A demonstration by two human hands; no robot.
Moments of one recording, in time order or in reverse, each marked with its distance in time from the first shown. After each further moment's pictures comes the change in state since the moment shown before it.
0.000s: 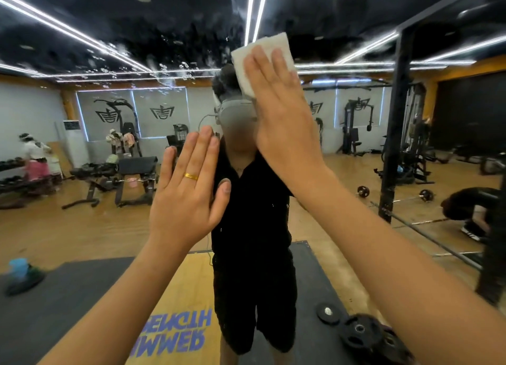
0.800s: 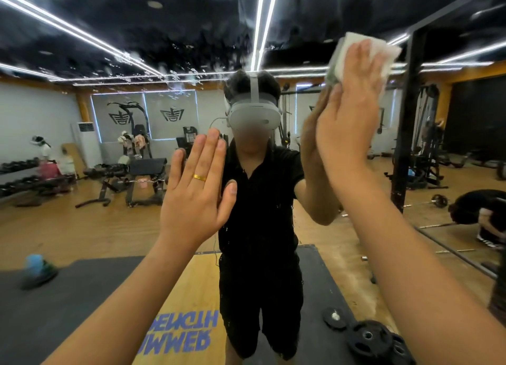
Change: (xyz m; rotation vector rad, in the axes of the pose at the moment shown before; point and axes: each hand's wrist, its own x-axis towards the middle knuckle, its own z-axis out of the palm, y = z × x) left_hand 0.000 0.004 0.004 0.020 -0.022 -0.001; right_hand 0.000 0.039 -0.034 0.036 0.257 0.470
